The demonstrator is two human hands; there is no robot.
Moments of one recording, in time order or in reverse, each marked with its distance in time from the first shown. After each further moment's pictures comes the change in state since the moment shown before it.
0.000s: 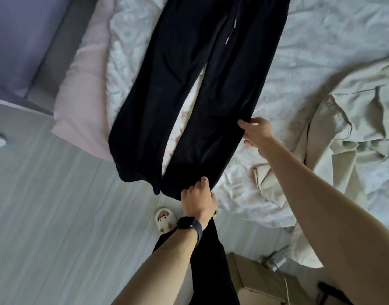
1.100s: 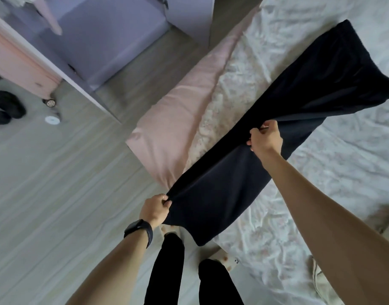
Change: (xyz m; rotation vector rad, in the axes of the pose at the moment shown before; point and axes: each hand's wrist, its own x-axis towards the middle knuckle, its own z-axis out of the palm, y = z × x) left_hand 0.065 -0.281 -0.117 -0.562 -0.008 -0.524; right_hand -0.056 -0.186 0.218 -0.248 0.039 -0.438
